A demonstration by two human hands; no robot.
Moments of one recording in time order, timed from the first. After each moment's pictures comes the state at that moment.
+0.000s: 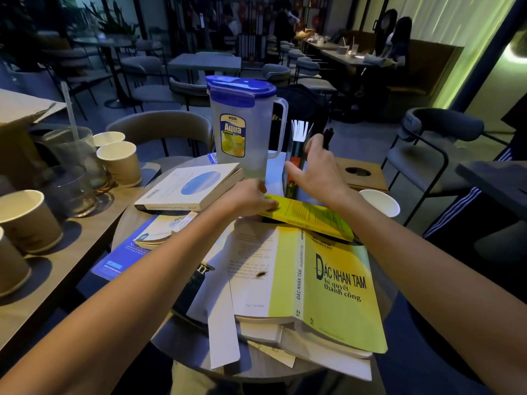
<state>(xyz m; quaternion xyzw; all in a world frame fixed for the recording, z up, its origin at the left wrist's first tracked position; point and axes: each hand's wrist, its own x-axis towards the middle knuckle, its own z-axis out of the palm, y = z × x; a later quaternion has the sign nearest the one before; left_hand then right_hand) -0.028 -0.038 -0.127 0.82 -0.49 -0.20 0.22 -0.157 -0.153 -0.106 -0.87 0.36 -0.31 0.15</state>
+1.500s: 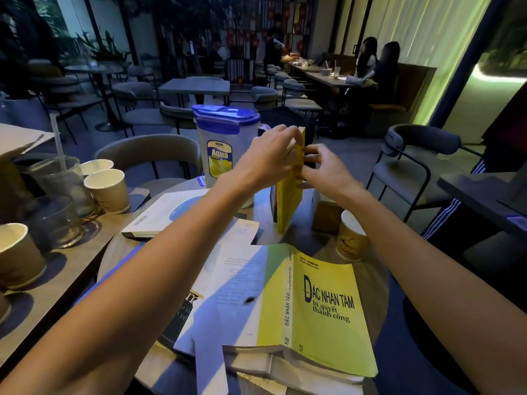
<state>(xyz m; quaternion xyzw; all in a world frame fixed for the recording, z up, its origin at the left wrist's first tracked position) -0.054 -0.087 -0.031 0.67 -0.67 0.12 0.31 -0.189 -0.176 -0.062 -0.79 0.32 -0.30 0.43</state>
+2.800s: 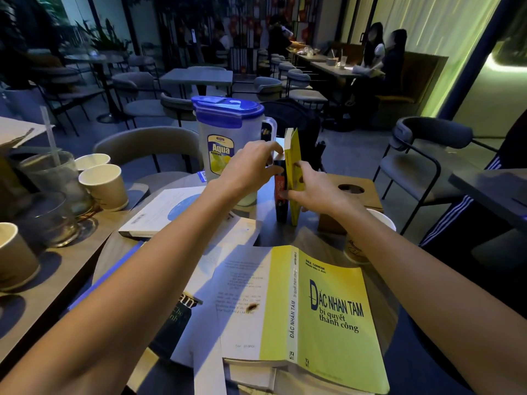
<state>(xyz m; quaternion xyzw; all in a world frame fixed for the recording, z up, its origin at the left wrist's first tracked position) -0.006 -0.106 -0.079 0.72 -0.63 0.07 0.29 -0.160 -0.189 -0.103 -0.89 0.35 -0.16 0.25</state>
